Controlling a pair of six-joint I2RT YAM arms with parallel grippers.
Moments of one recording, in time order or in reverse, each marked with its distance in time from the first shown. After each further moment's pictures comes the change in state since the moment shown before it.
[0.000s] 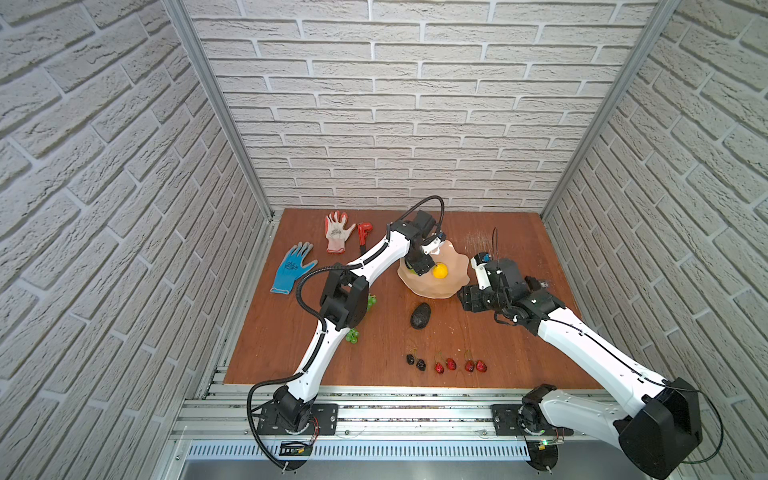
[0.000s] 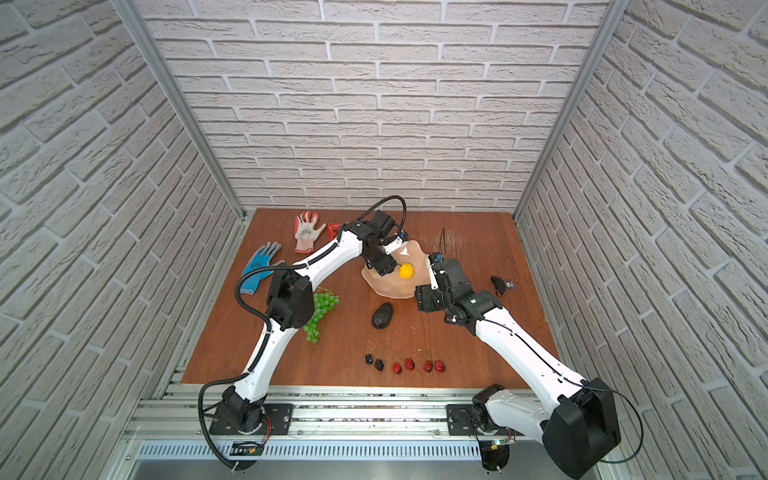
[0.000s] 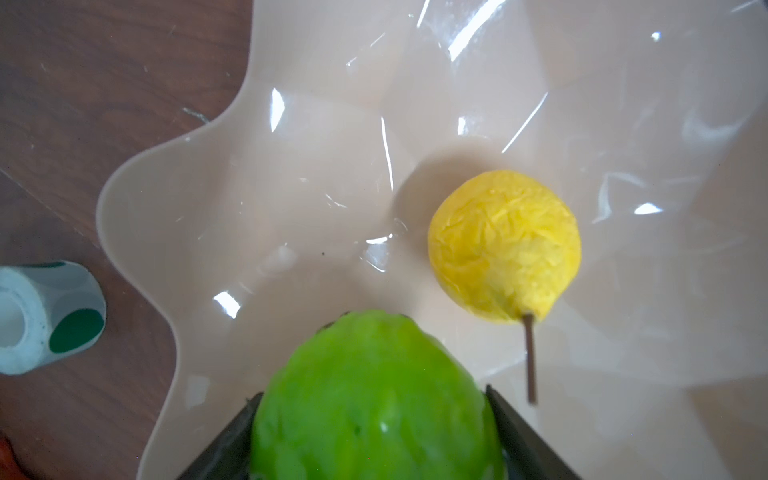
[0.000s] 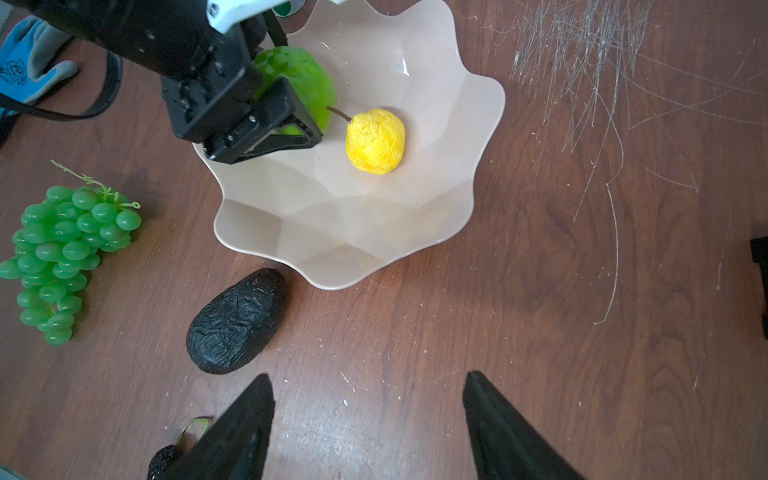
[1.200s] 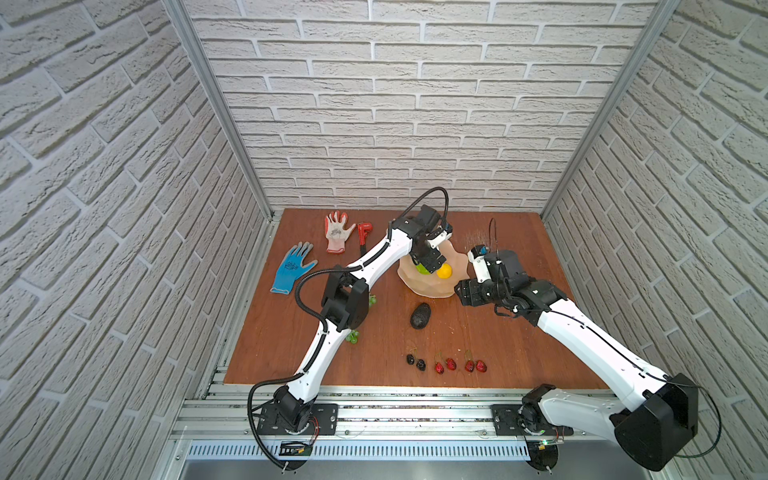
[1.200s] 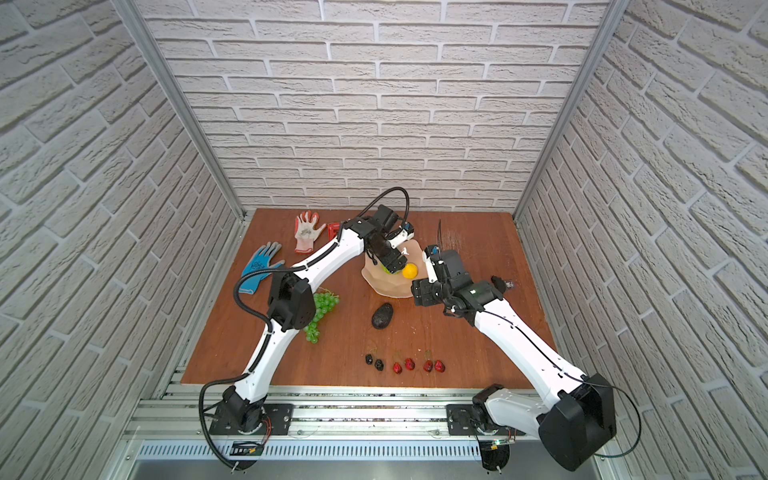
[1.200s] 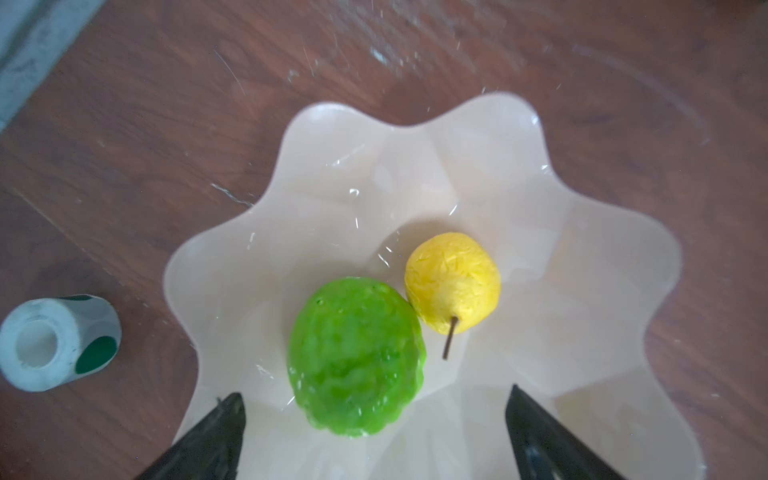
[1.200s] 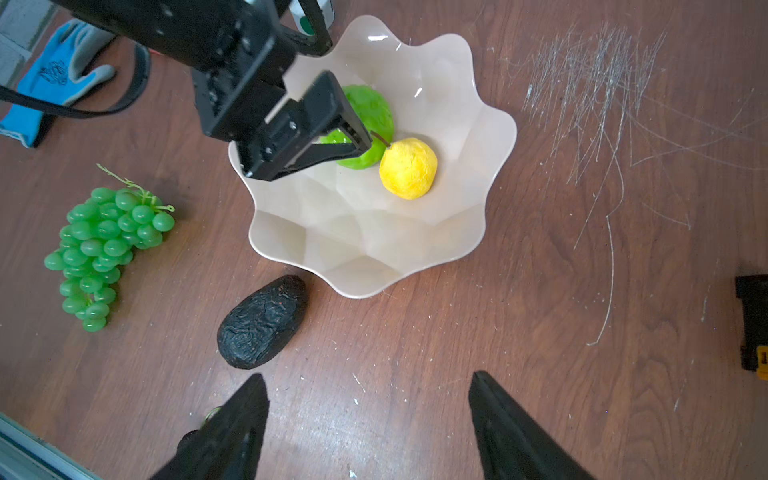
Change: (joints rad) left arm 0.026 -0.130 -0.031 0.041 0.151 -0.117; right arm -0.001 0.037 0.148 -0.093 -0.036 -0.045
